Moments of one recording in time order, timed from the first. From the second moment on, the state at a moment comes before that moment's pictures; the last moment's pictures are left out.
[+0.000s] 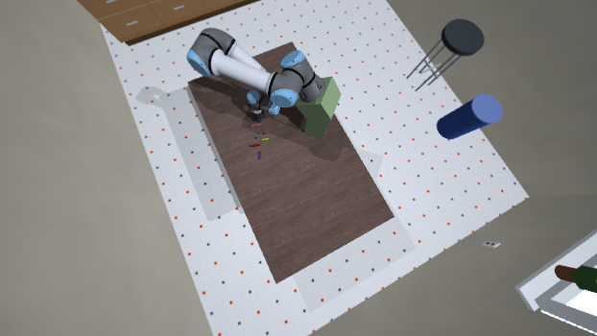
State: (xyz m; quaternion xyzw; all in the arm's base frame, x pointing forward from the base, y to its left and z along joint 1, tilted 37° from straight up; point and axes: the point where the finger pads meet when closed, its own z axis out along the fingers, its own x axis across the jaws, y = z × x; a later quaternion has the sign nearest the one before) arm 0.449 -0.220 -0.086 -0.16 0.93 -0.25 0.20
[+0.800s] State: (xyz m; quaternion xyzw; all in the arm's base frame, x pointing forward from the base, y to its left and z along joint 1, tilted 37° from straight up) arm 0.412 -0.189 -0.022 -0.16 0.93 -0.25 0.20
